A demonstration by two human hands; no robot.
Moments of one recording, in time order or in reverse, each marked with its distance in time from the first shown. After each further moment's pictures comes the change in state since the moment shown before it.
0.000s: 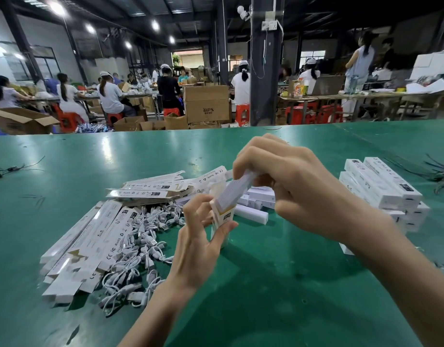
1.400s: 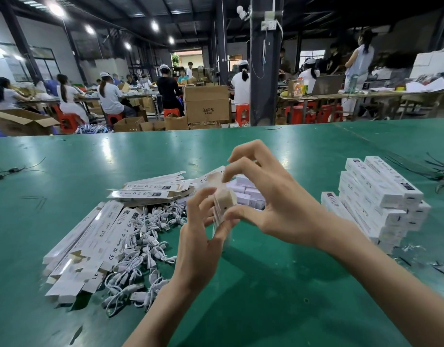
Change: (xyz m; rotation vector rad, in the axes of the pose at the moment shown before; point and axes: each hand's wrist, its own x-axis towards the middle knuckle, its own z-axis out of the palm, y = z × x) left_hand 0.004 0.015 -0.001 -0.057 0.037 -0.063; right_hand -0.007 0.012 0.041 0.110 0.021 0.201
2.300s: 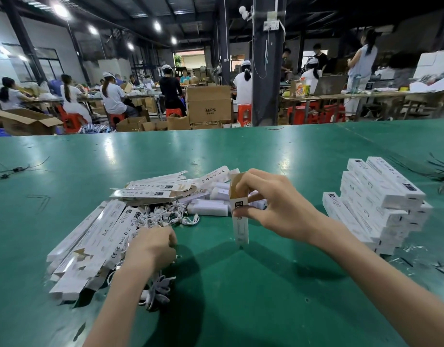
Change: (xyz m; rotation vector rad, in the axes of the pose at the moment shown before) left_hand 0.023 -0.061 -0.078 0.995 -0.742 -0.735; right_hand -0.004 0.030 0.017 0.202 -0.027 0.040
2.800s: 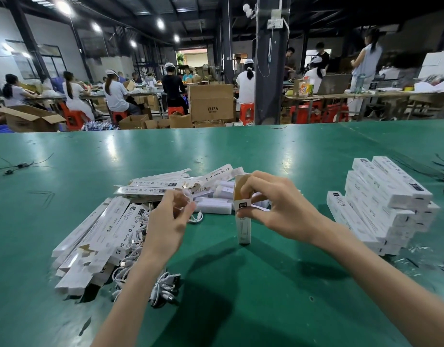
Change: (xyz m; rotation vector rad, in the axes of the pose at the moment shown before) left_hand -0.022 0.033 -0.011 -0.856 0.525 0.291; right_hand -0.002 0.011 0.010 0.016 0.017 -0.016
